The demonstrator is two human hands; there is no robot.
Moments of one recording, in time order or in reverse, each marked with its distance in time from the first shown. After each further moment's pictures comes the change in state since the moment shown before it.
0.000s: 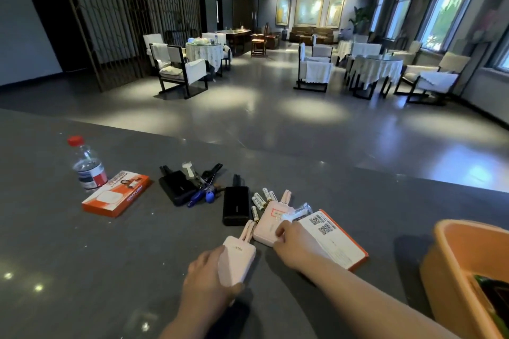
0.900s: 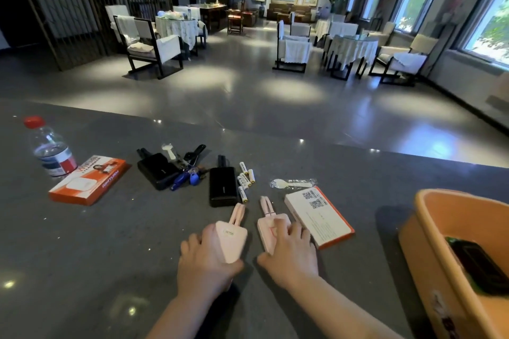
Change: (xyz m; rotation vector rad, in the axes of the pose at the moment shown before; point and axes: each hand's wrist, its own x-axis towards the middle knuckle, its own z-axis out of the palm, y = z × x) left_hand 0.008 0.003 0.016 0.080 0.045 -0.026; right_hand -0.050 0.002 0.043 -0.194 0.162 0.110
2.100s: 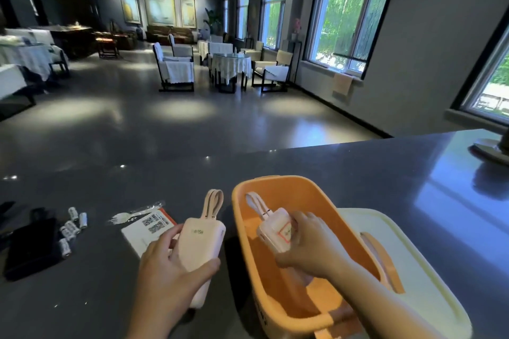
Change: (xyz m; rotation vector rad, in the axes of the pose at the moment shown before) left_hand -0.100 0.219 0.063 -0.626 -0.057 0.404; right_hand -0.102 0.287 -0.151 0.205 0.210 0.205
